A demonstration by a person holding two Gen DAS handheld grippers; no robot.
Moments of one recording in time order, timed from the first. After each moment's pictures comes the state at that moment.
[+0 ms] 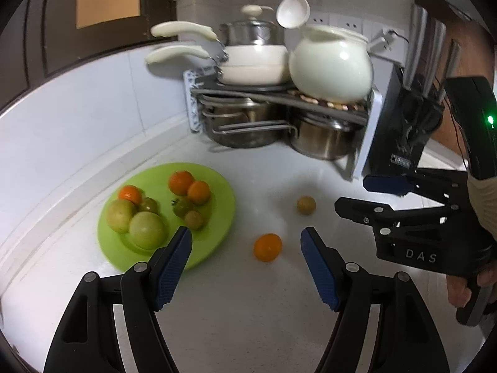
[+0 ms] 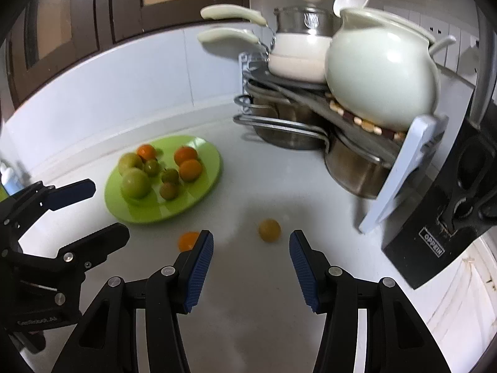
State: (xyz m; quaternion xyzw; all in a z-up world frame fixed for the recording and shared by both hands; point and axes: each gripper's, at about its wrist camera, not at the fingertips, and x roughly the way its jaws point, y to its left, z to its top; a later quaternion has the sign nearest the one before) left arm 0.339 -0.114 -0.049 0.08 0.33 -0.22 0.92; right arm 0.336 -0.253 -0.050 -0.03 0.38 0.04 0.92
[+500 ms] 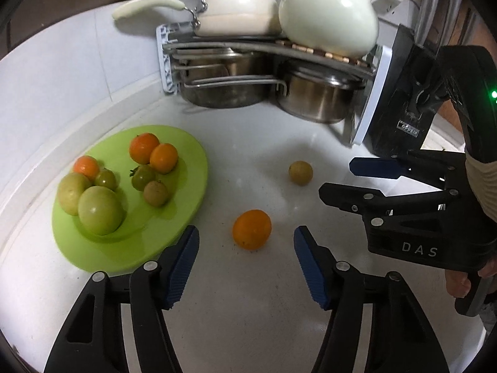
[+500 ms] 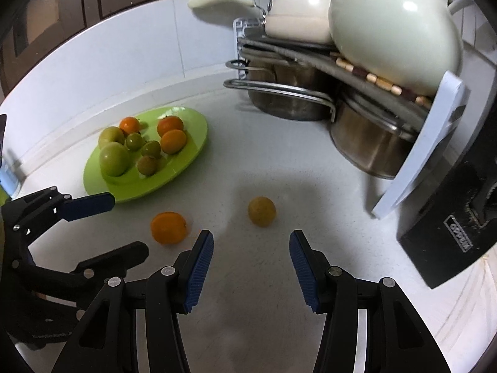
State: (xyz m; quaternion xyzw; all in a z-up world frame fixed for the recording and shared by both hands) left arm 0.372 -0.141 -0.096 0.09 0.40 -0.25 0.88; right arm 0.367 -0.263 -0.087 -0.03 0.43 0.06 0.90
